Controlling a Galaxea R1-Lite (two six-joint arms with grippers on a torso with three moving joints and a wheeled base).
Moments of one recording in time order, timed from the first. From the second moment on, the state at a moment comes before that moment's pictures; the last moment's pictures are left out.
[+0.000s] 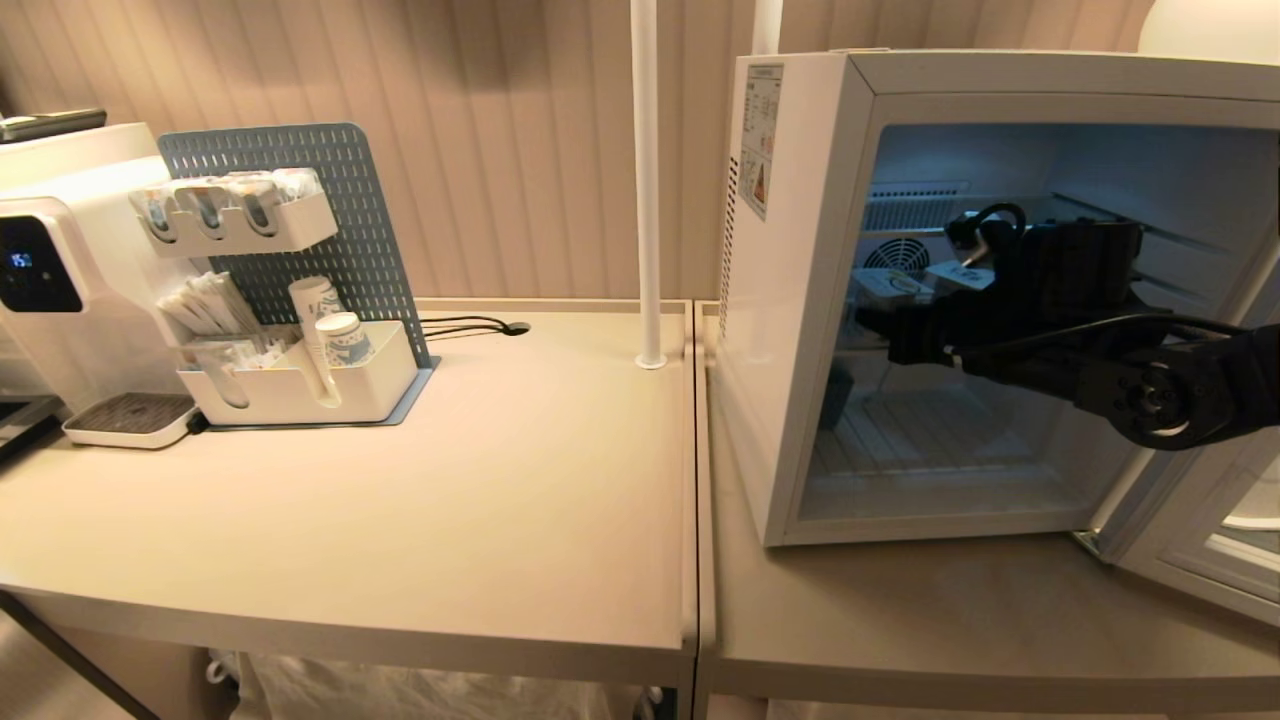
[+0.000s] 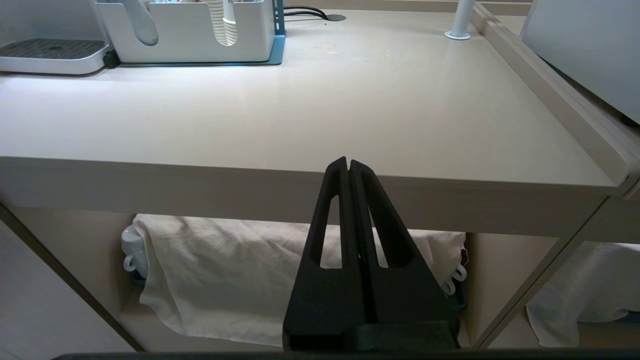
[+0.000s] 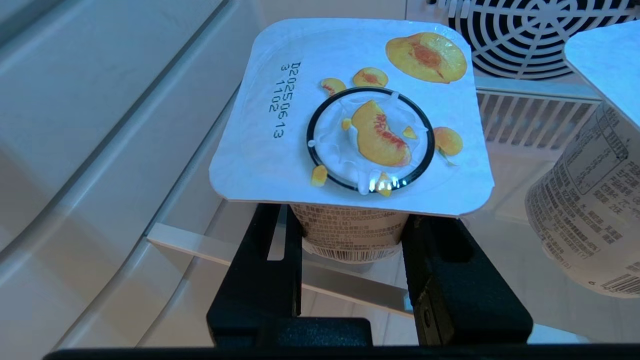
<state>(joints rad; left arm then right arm) 0.00 0.00 0.00 -0.02 -0.01 -0.02 0.18 1.95 -1.13 -0.51 0.19 0.05</state>
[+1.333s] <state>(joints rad) 0.00 0.00 0.00 -0.02 -0.01 -0.02 0.23 1.67 -0.89 -0.45 0.09 0.06</state>
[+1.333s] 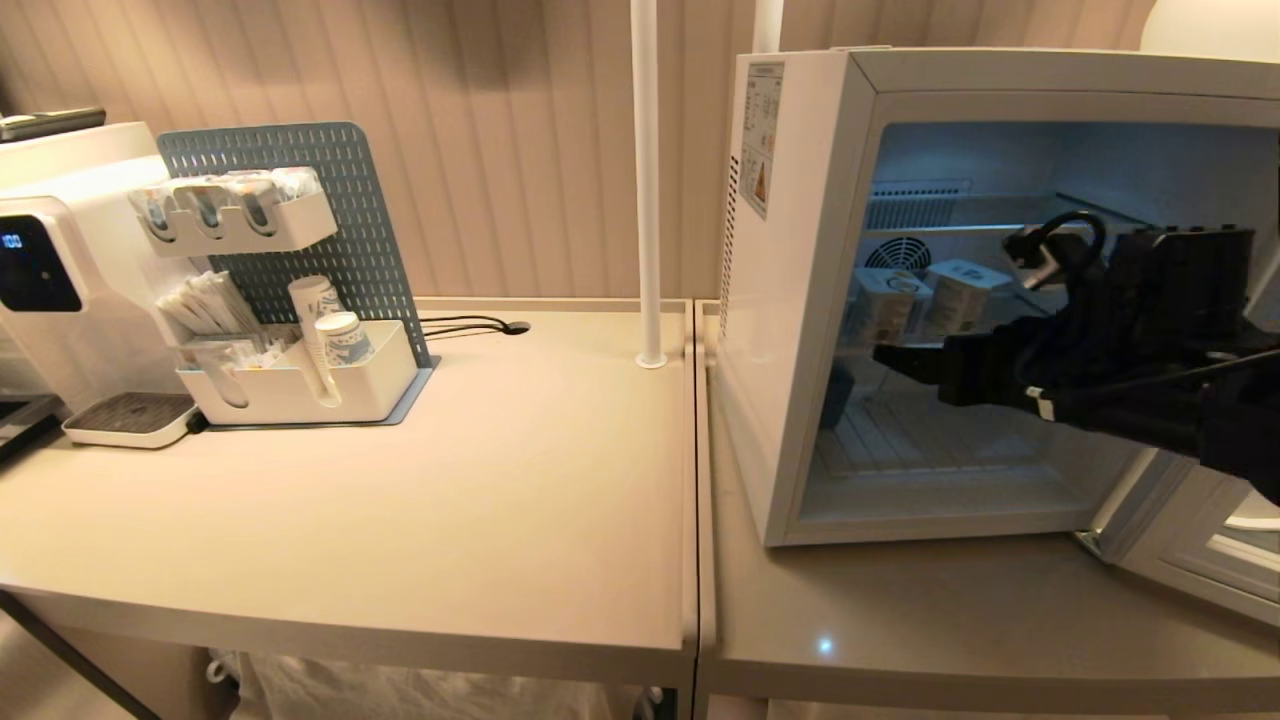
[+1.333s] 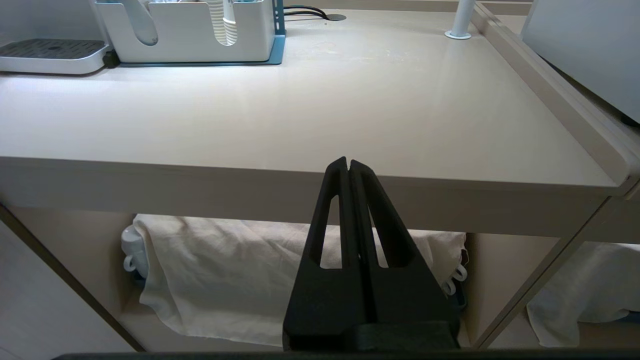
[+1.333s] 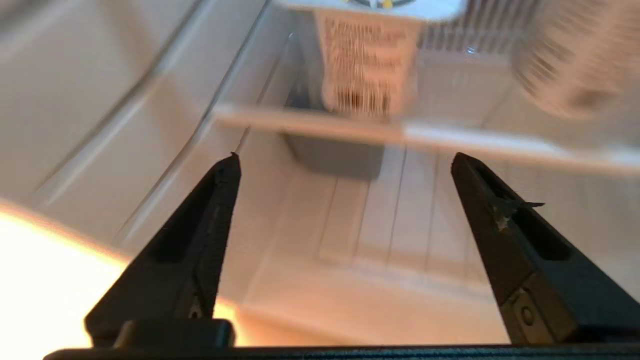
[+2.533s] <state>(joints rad) 0.00 0.00 0.00 -0.02 -0.01 -0.02 0.17 0.56 -0.57 0.38 -0.56 0.40</state>
